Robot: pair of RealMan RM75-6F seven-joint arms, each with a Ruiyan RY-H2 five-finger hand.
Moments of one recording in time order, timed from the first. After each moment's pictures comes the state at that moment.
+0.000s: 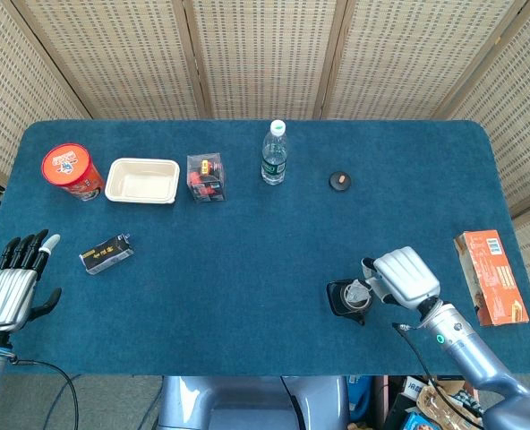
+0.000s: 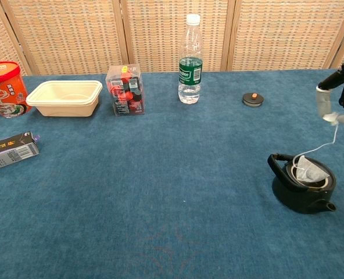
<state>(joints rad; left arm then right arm) -0.20 -1.08 -0.06 -1.79 1.37 1.36 0.28 0.58 -0.99 0.08 -1.91 -1.29 0.96 -0.34</state>
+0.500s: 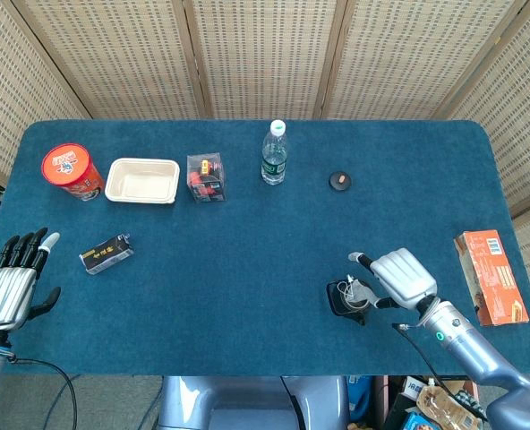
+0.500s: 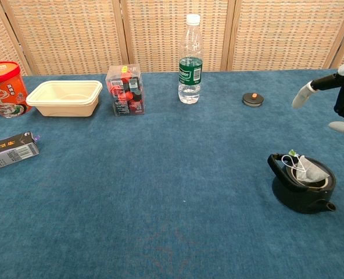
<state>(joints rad) -0.21 -1.06 -0.06 -1.81 1.37 1.36 0.29 0.62 -0.96 0.07 -1.89 -1.32 0.86 -0.26</state>
